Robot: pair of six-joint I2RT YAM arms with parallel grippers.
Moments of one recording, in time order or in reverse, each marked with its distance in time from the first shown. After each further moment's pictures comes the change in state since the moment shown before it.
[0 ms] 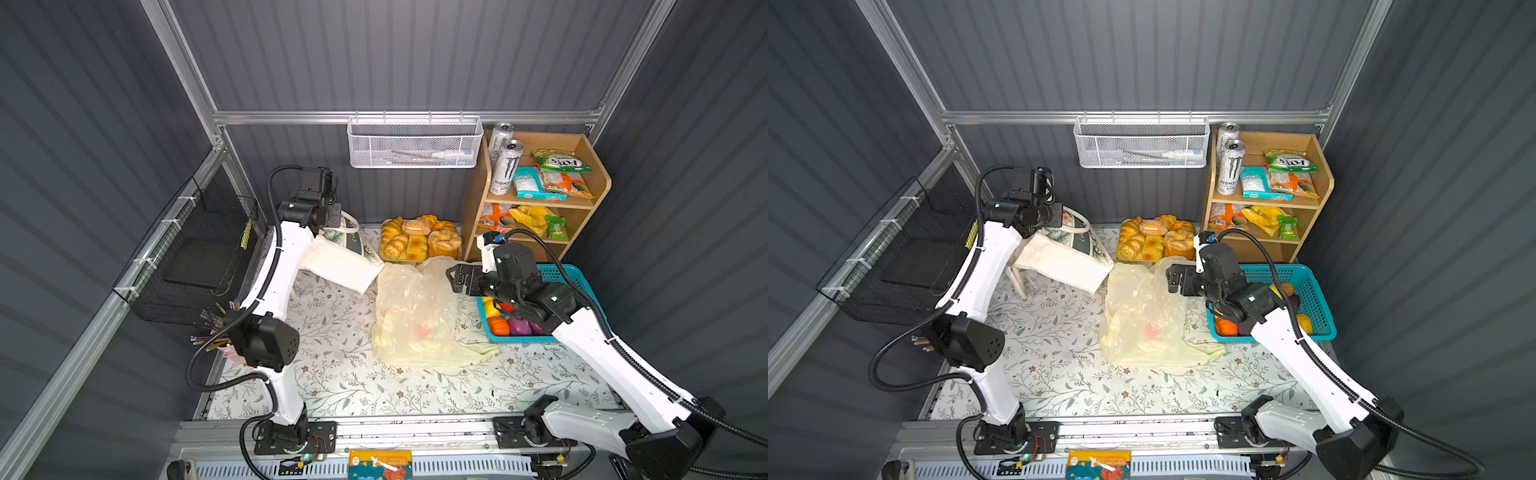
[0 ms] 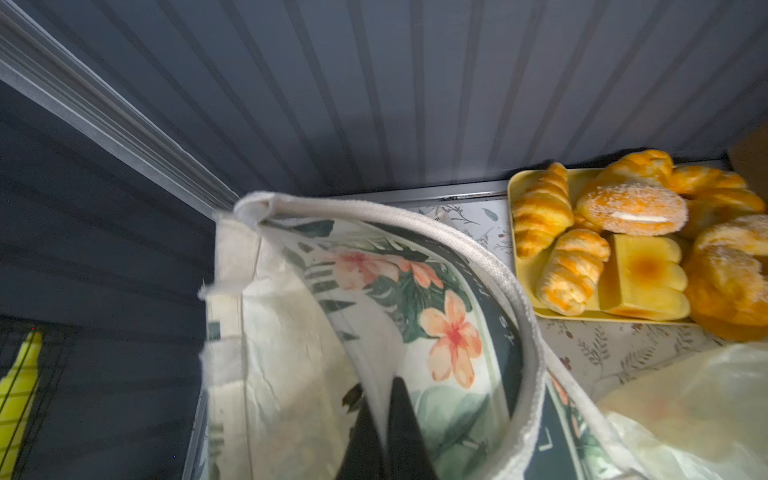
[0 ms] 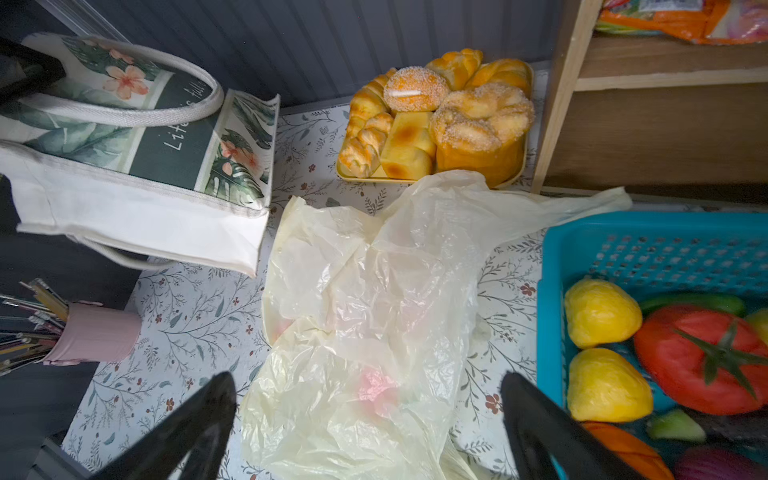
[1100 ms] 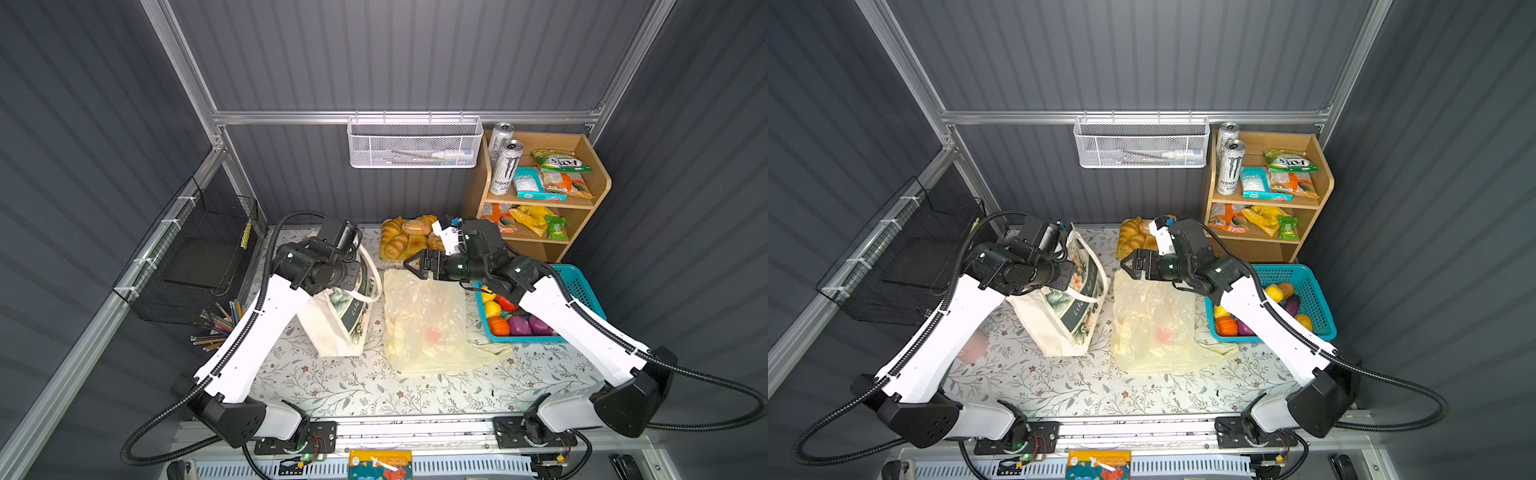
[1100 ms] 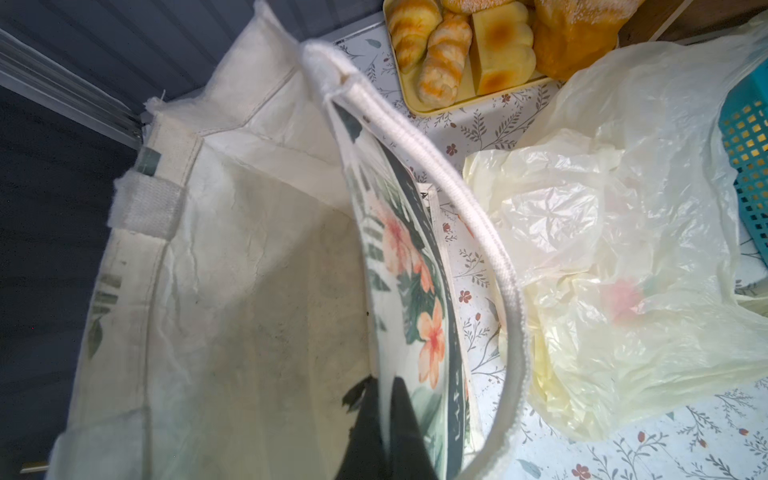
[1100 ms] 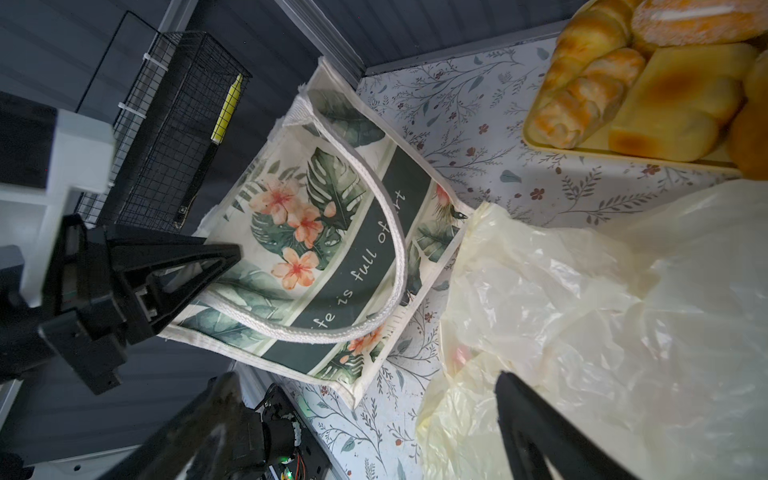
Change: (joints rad) left arm -0.297 -0.410 -0.357 -0.289 -0.002 -0.071; right arm 0.090 0.286 0.249 0.084 -0.375 0.133
